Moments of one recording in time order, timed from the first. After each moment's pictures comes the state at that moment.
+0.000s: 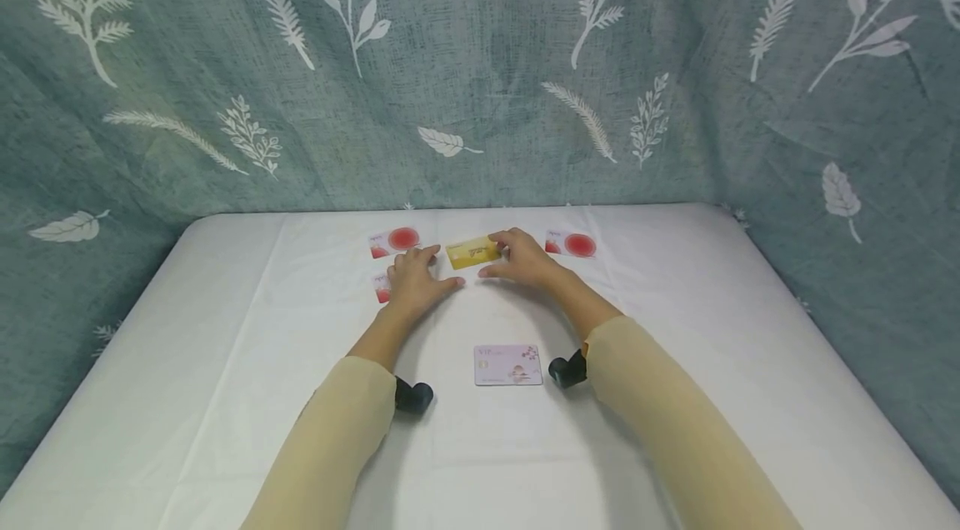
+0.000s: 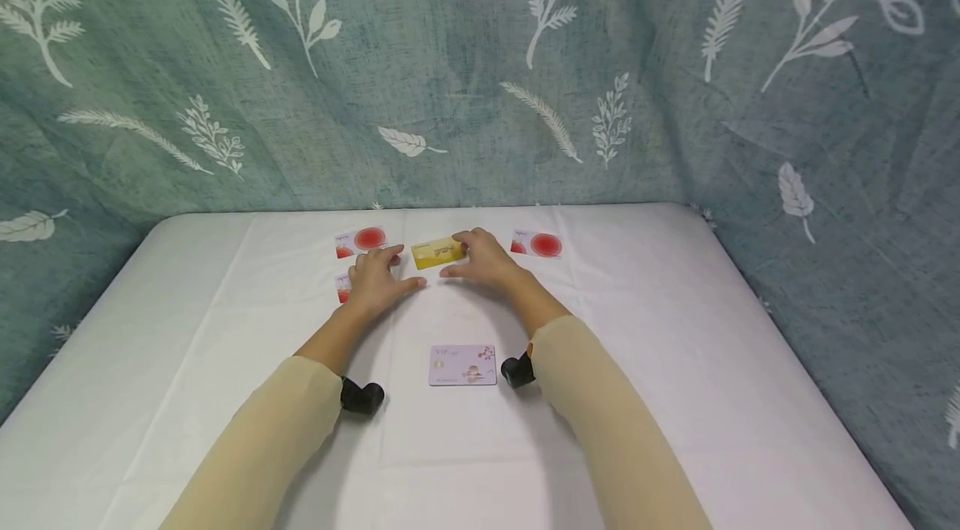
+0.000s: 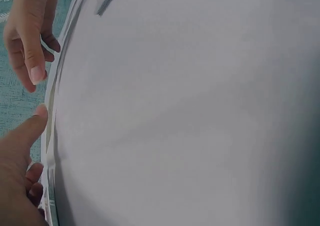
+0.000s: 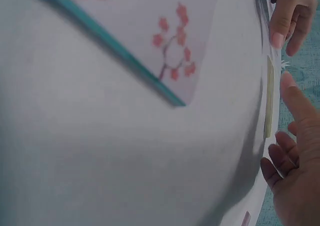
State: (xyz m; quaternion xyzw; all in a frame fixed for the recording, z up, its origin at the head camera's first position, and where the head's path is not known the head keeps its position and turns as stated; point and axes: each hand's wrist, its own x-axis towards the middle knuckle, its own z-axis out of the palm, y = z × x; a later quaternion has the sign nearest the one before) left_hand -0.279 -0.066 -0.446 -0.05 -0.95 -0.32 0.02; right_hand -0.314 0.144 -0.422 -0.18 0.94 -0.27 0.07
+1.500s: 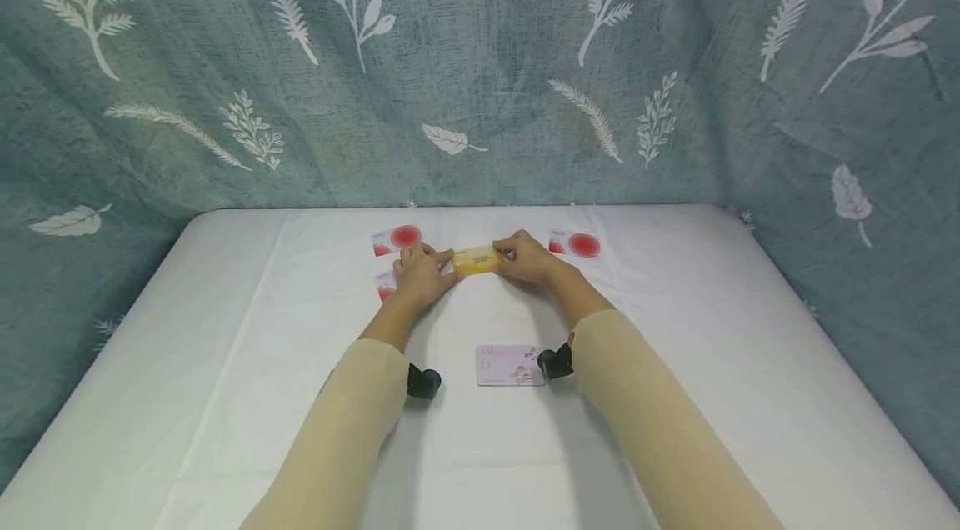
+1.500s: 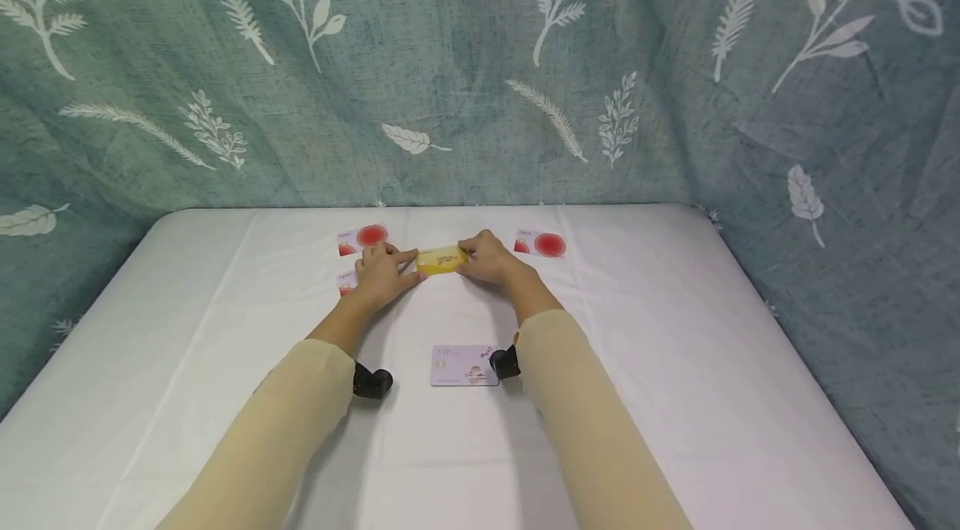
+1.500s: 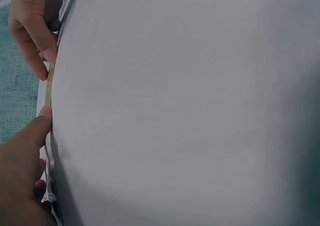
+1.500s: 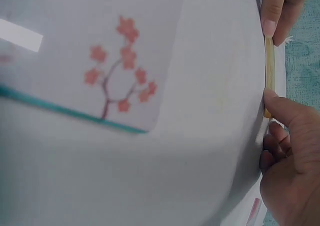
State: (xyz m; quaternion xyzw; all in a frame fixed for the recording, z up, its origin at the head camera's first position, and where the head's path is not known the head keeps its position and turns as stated) left_hand -0.292 -0.064 -0.442 -0.07 -0.96 -0.25 -0.04; right_hand -0.325 0.146 -0.426 -0.14 0.94 -0.27 0.16
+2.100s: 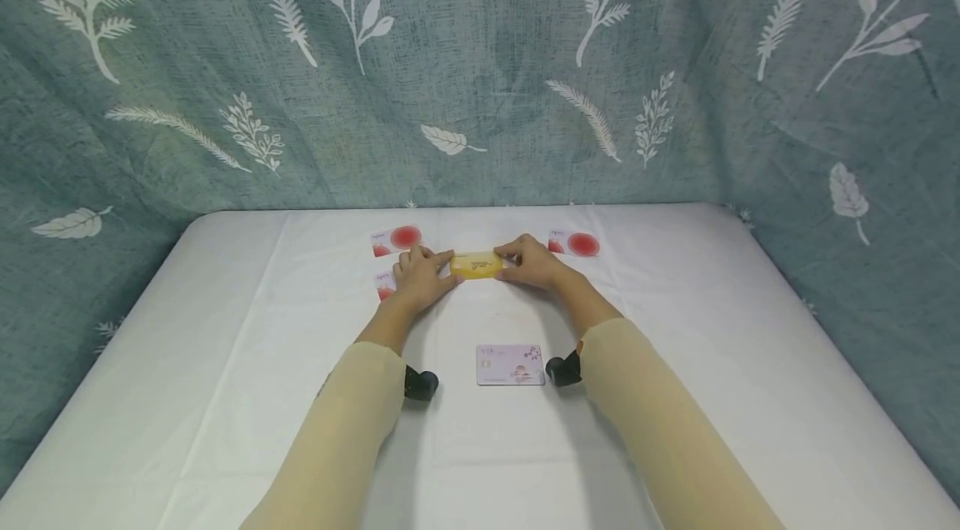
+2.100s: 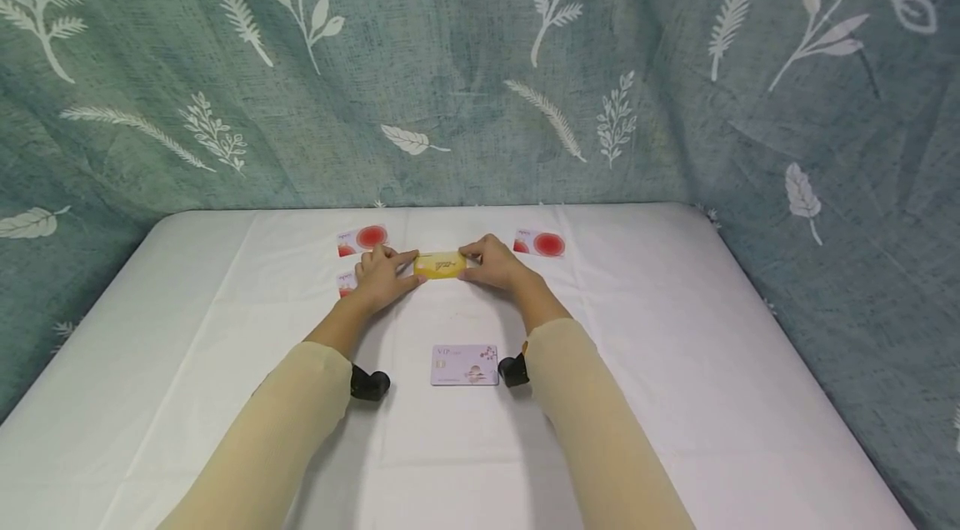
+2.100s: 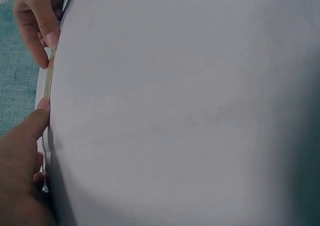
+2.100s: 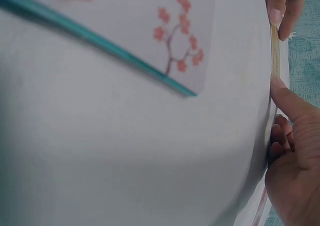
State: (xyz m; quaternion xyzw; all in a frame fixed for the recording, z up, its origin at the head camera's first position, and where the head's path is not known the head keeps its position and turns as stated) left_hand -0.290 -0.066 -0.446 -0.07 -0.96 -0.26 -0.06; right_hand -0.316 0.157 -0.430 -0.16 0.93 -0.32 0.13
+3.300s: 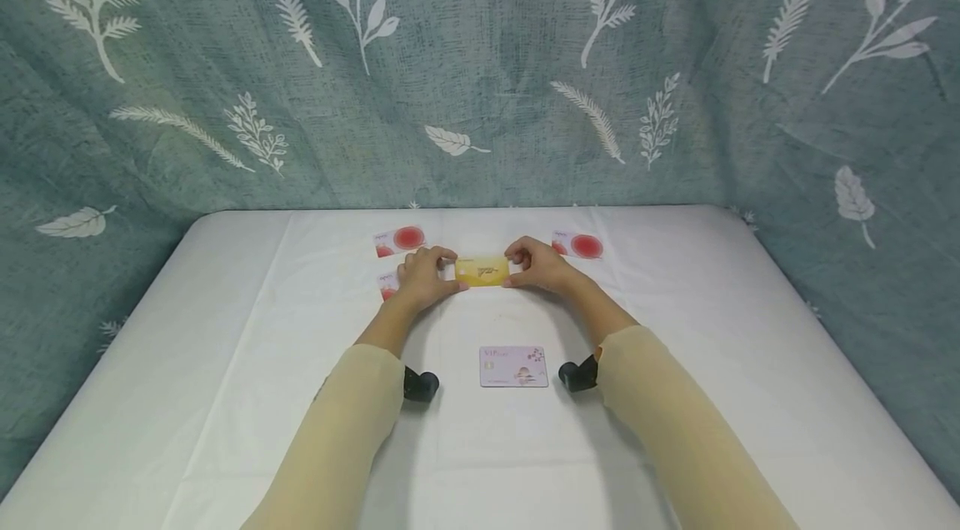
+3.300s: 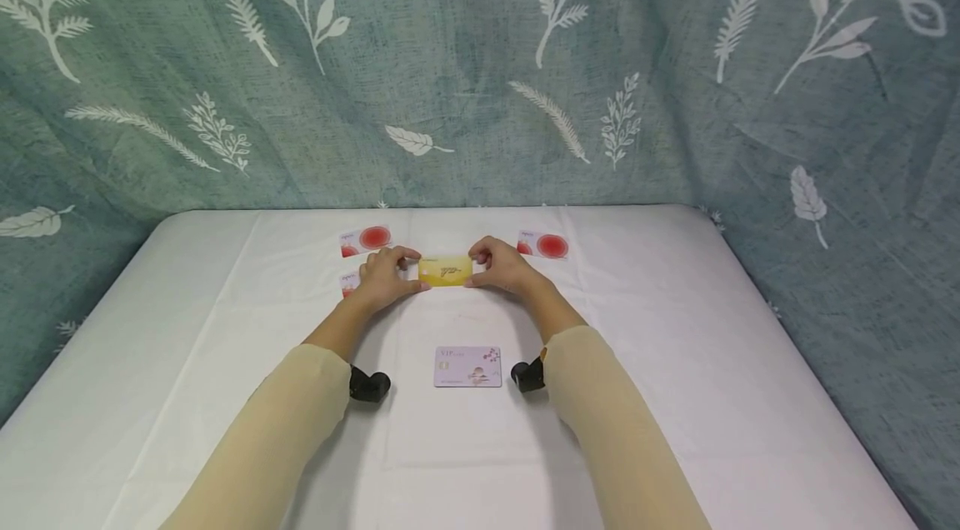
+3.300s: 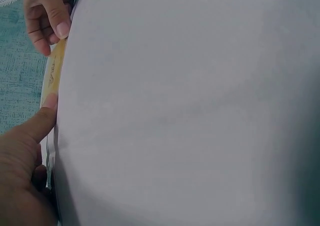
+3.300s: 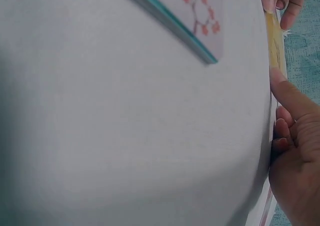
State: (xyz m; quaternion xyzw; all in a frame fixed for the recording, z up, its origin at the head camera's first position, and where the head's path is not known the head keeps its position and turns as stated) left_hand -0.290 -0.069 -0.445 -0.06 -0.94 -0.34 -0.05; right_hand -0.314 0.165 -0.437 -0.12 0.89 -0.42 0.12
